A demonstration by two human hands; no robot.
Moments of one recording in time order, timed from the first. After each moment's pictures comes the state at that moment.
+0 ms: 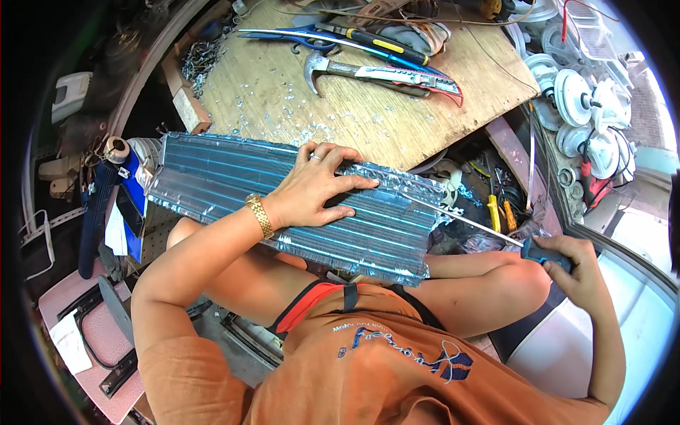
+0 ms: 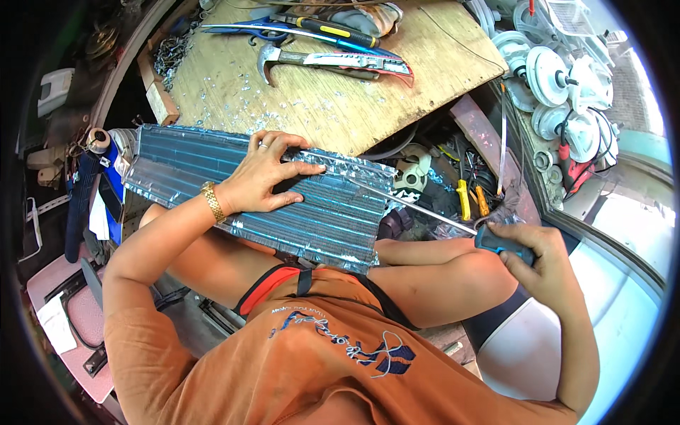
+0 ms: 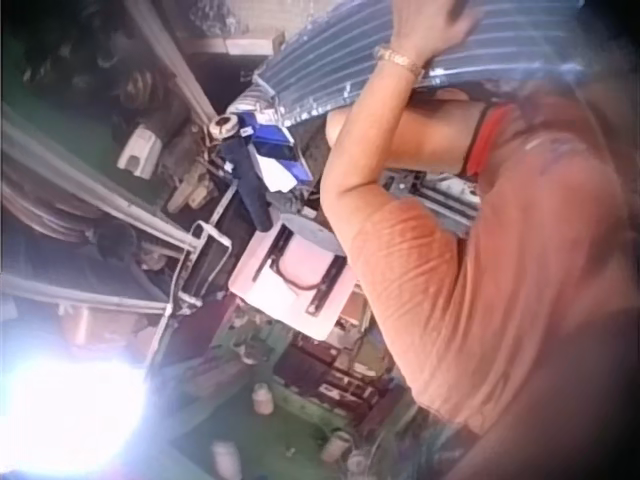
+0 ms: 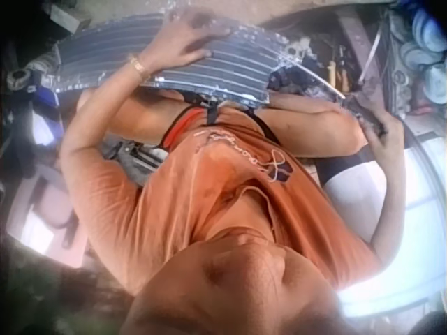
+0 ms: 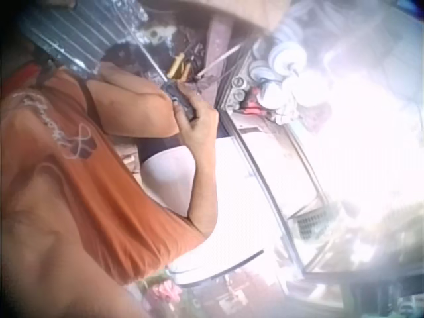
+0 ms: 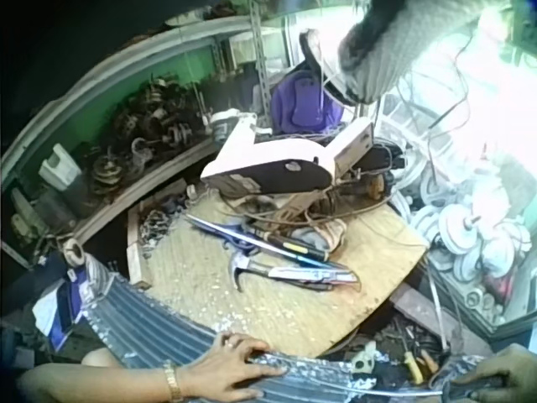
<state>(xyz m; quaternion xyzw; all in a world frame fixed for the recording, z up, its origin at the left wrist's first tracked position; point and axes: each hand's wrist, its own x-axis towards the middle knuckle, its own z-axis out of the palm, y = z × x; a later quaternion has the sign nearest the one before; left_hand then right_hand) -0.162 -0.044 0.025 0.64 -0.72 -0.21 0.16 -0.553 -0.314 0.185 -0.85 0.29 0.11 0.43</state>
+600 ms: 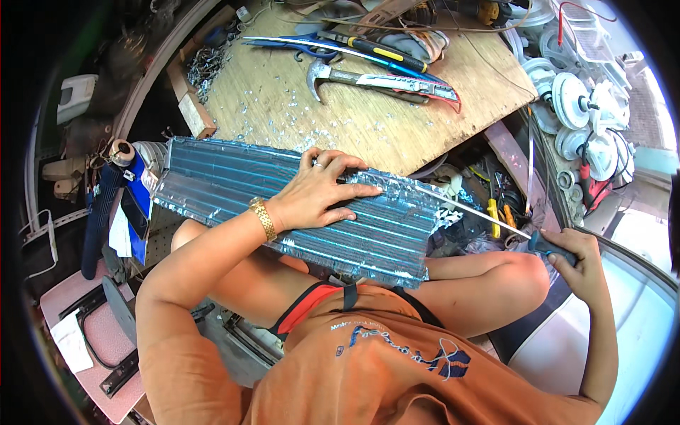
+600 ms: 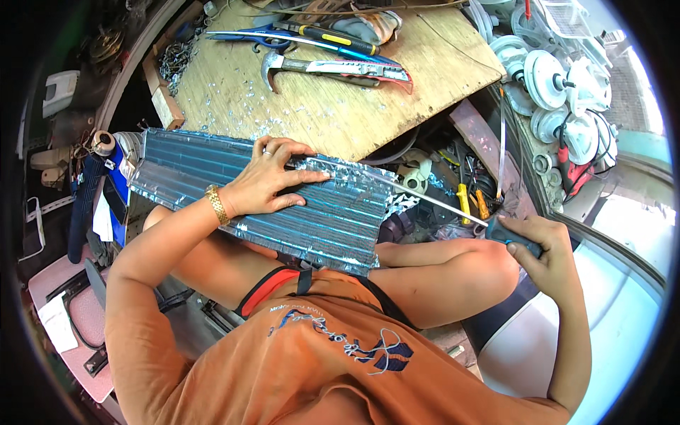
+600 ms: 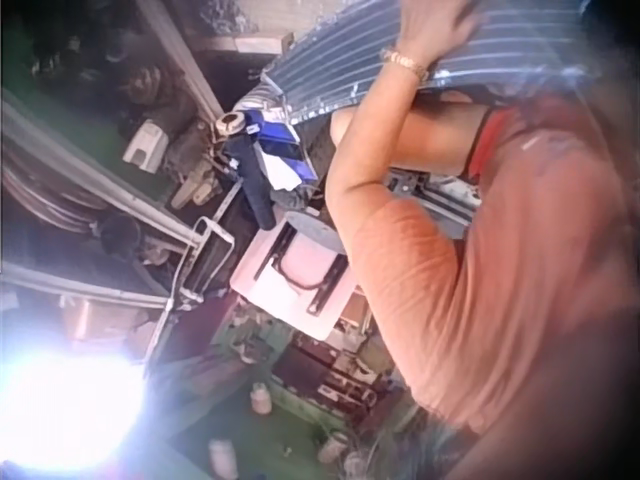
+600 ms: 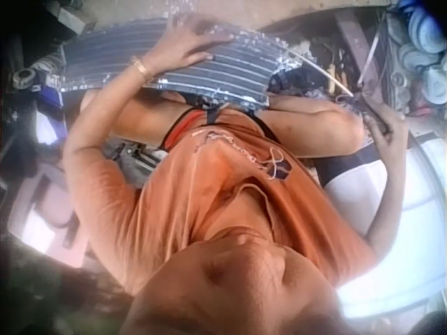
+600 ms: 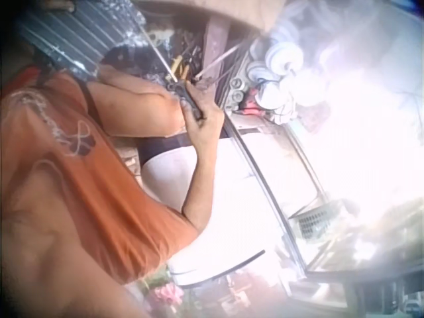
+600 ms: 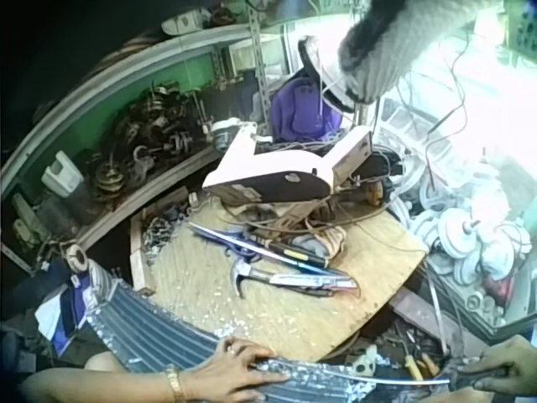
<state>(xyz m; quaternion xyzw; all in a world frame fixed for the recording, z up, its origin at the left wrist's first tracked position) -0.162 -0.045 0.028 0.63 -0.74 -0.20 0.12 -0.567 -0.334 0.174 -0.89 0.25 0.07 0.37</state>
